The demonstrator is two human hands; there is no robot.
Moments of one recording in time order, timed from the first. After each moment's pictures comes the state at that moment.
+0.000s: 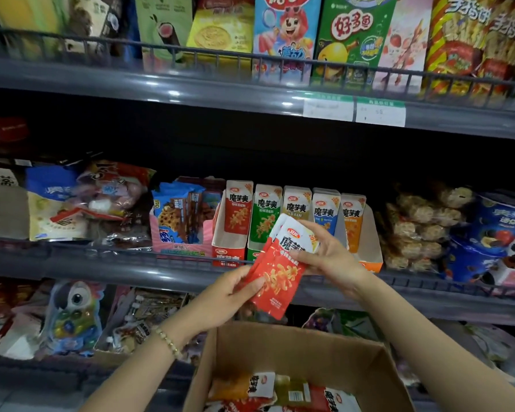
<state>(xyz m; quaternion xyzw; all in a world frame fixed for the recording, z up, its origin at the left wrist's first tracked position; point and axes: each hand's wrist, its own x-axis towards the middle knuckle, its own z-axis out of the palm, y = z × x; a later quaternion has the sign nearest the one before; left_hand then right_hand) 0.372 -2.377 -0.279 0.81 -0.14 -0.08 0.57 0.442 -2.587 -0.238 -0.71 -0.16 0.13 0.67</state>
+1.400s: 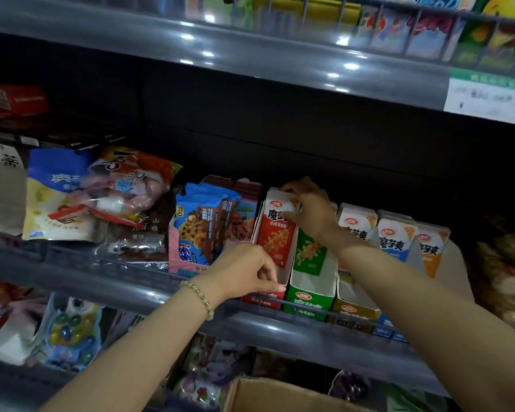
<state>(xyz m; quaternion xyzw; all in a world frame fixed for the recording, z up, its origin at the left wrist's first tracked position) 0.512 -2.311 -0.280 0.96 -0.17 0.08 0.22 0.649 -2.457 -0.238 -0.92 -0.29 -0.20 0.17</state>
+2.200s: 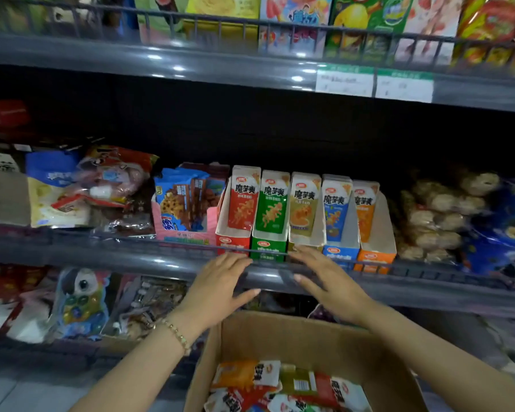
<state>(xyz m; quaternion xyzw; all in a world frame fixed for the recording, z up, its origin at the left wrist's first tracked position) 0.398 -2.359 -0.318 0.97 -0.14 0.11 0.14 0.451 -2.601 -0.310 -0.92 -0.31 -0.03 0.23</state>
